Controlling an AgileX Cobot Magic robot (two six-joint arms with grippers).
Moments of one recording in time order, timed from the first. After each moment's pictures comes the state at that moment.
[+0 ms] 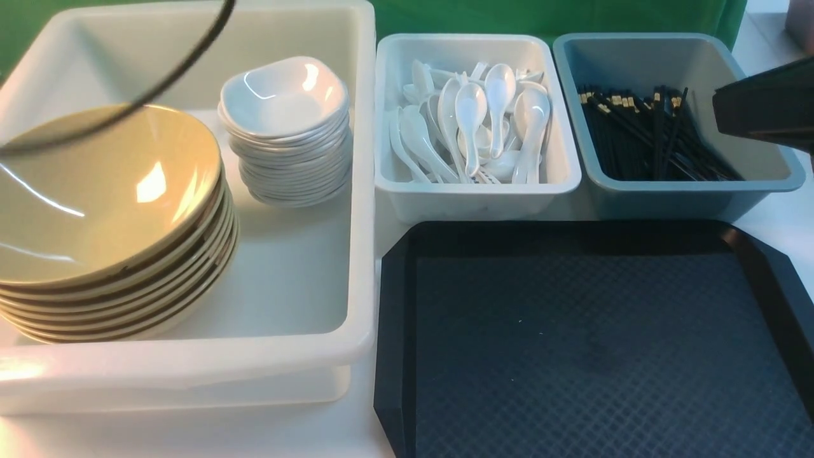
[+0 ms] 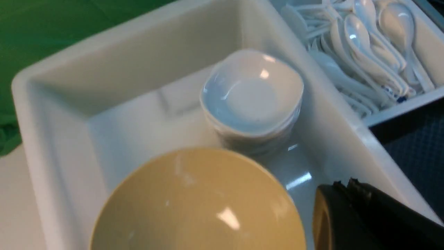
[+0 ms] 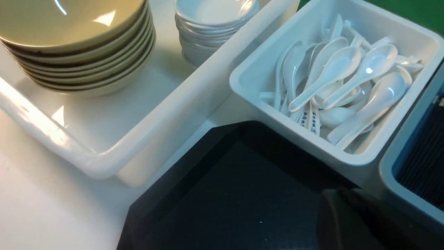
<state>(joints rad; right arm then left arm) 0.32 1.01 -1.18 0.35 0.88 -0.37 -0.17 1.23 -1.67 -0.05 1.26 0.23</state>
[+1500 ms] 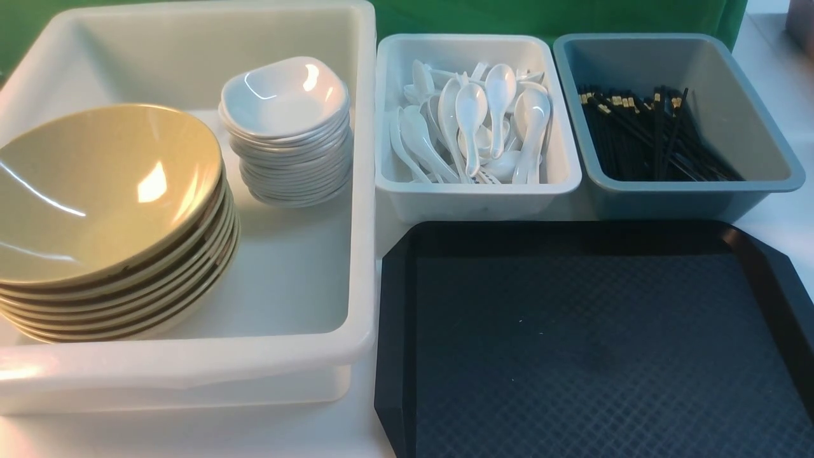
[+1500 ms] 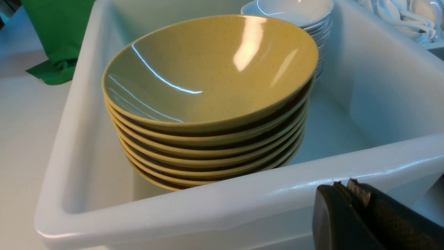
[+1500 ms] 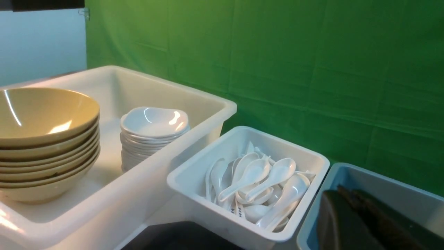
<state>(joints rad) 0.32 0.44 -0.65 0.36 0.36 -0.44 -0.17 0.00 -0.50 0.06 0.90 0.04</state>
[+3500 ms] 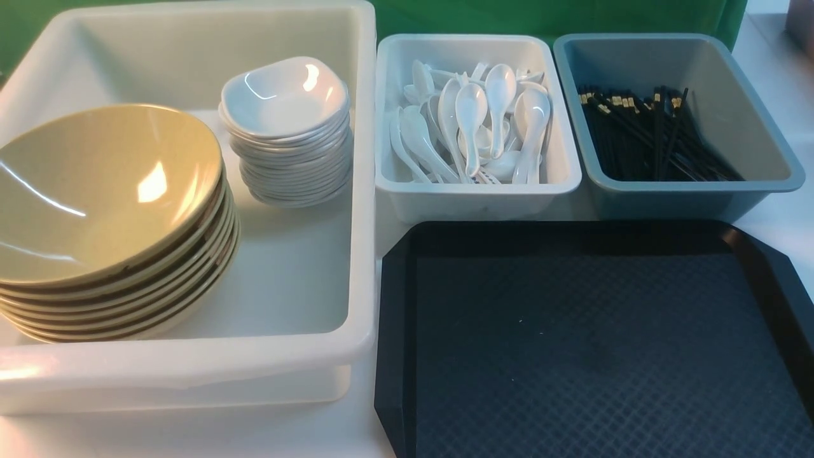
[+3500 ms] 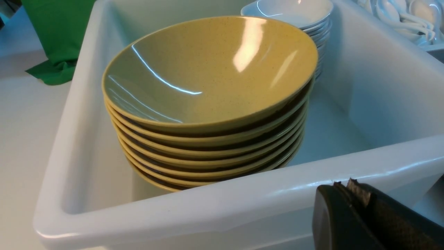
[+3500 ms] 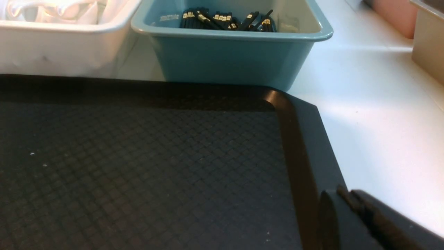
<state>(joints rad) -0.02 -0.01 0.03 -0.11 0.33 0.12 -0.17 0.00 -0.50 0.06 0.89 0.04</state>
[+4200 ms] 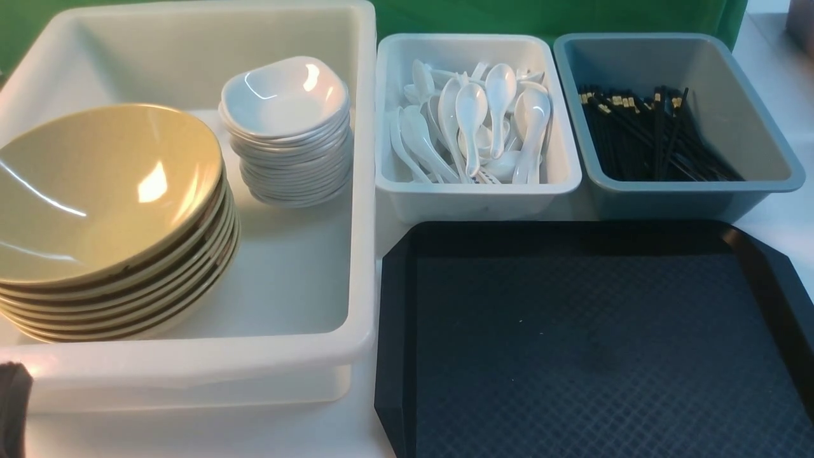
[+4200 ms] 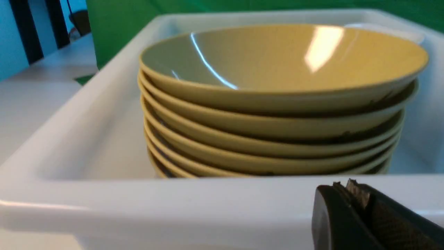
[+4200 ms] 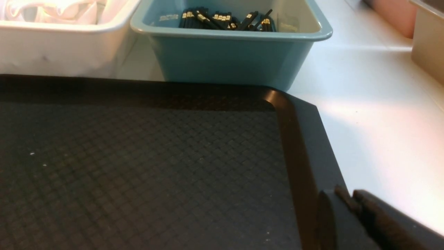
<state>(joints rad) -0.02 -0.01 0.03 -0.11 0.33 0.12 0.05 -0.01 0.03 -0.03 0.18 0.03</state>
